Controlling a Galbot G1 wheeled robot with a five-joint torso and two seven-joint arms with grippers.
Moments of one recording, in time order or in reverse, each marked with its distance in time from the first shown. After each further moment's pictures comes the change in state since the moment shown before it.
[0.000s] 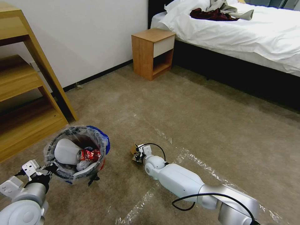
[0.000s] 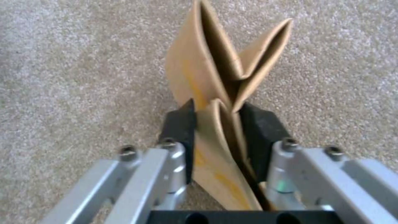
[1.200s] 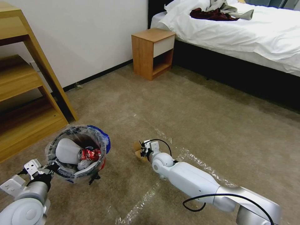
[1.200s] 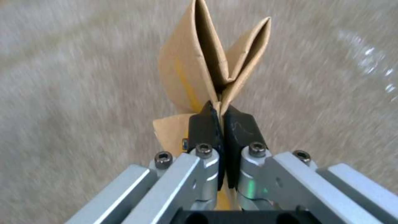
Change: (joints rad) left arm -0.022 0.005 0.012 0.022 0.003 0.003 -0.003; right arm -0.026 -0.191 0.086 0.357 0.118 -0.023 0.090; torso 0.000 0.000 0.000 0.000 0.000
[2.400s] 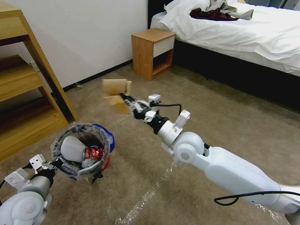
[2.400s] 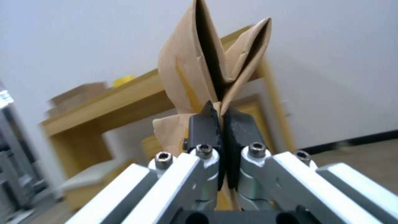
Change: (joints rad) left arm -0.038 0.037 0.020 -0.004 -0.060 0.057 -0.023; right arm 0.184 -0.297 -0.031 0.746 0.206 0.418 -0.327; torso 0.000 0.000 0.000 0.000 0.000
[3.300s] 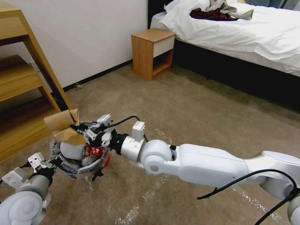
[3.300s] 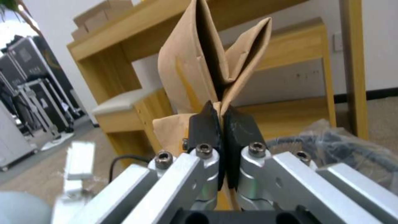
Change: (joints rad) left arm 0.004 0.002 -0.011 -0.027 -0.013 -0.002 -0.001; right arm 0.212 0.223 -0.353 -0.174 0.014 -0.038 0.054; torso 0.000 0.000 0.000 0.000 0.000
